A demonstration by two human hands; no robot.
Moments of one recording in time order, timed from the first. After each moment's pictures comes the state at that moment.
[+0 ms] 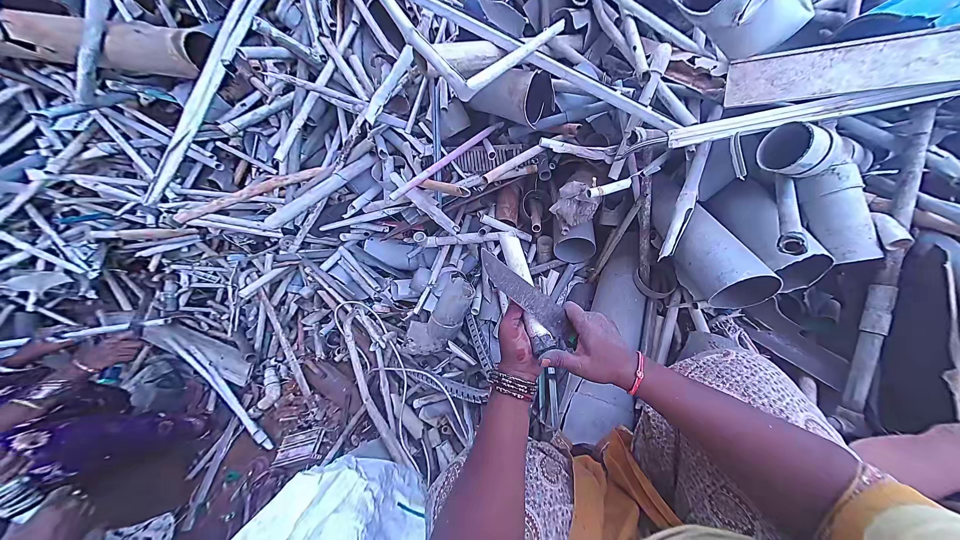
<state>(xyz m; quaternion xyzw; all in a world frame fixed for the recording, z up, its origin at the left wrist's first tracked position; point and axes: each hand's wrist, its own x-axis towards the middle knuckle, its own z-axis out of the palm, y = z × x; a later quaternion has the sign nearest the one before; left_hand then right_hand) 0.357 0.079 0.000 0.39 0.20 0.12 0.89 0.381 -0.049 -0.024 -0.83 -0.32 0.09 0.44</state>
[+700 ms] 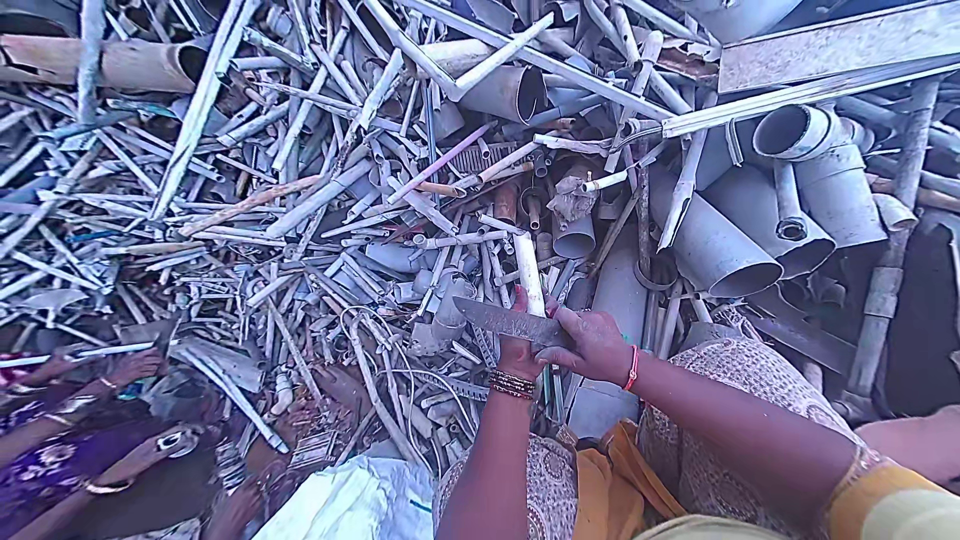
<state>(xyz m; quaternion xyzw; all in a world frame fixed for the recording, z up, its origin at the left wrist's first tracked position) 0.355 0.090 -0.006 0.33 0.18 0.01 0.93 0.373 -0.044 -0.033 -0.83 -0.38 -0.07 0.41</state>
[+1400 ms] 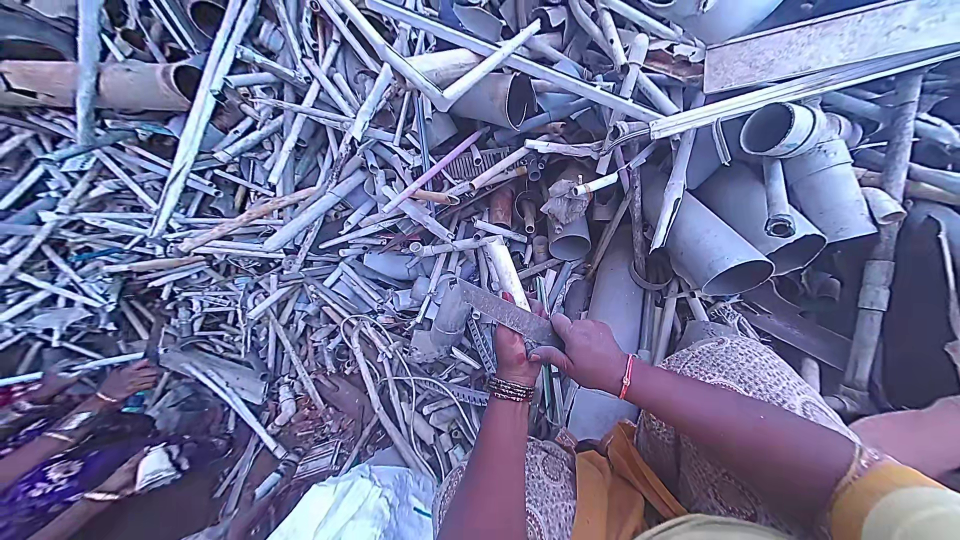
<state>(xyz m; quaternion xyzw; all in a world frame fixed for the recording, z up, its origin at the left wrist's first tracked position) 0.358 0.081 -0.009 0.35 0.20 0.11 0.91 0.372 -0.048 0.001 -0.88 -0.30 0.20 0.32</state>
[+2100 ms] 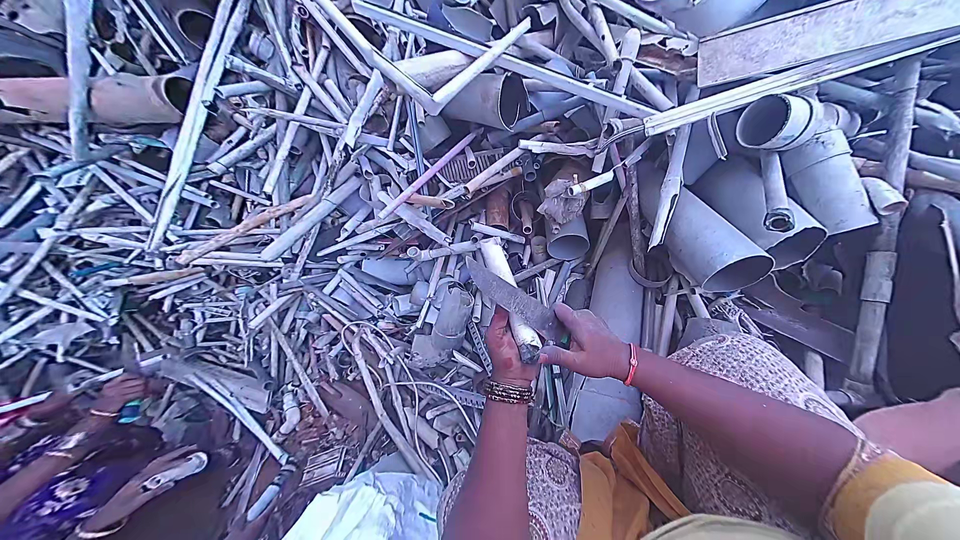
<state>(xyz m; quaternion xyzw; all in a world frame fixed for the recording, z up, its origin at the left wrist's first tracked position) 0.358 0.082 0.003 0.36 0.17 0.11 0.91 0.390 -0.051 -0.034 -0.78 -0.34 0.12 0.51</state>
